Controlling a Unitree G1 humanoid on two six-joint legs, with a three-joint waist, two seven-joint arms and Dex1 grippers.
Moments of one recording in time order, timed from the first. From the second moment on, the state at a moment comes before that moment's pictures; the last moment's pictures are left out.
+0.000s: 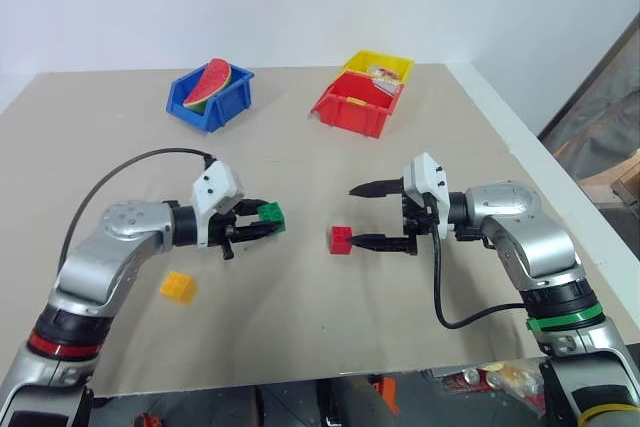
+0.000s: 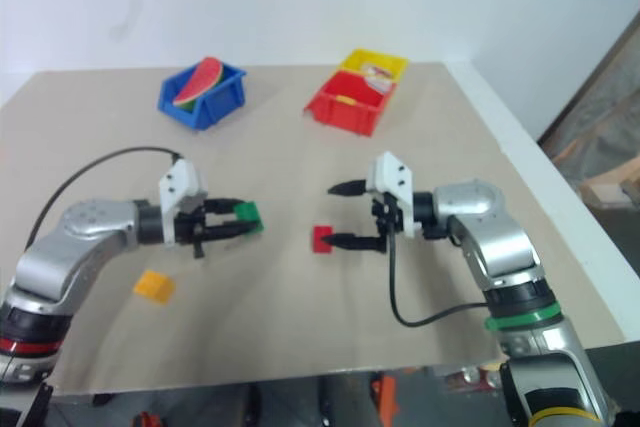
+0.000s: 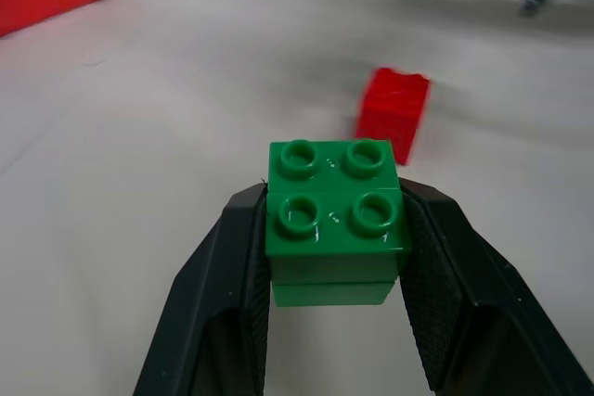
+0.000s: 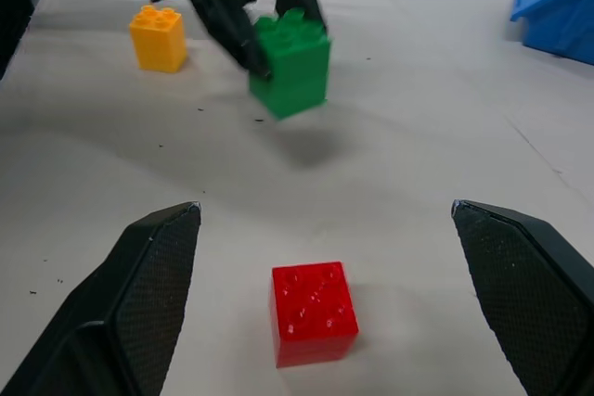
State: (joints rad) left arm -0.49 0.67 -0.13 -0.16 -0.40 0.51 -1.03; right arm -0.57 -0.67 0.11 -0.05 0.36 0.35 1.21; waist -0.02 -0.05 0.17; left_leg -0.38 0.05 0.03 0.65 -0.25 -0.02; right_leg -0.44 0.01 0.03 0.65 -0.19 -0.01
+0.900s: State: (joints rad) left arm -0.59 0.56 -0.27 0.09 -0.25 0.36 -1.18; right arm -0.48 -0.72 0.08 -0.14 0.37 0.37 1.14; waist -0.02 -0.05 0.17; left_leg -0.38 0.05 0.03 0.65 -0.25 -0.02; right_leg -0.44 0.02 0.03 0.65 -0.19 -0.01
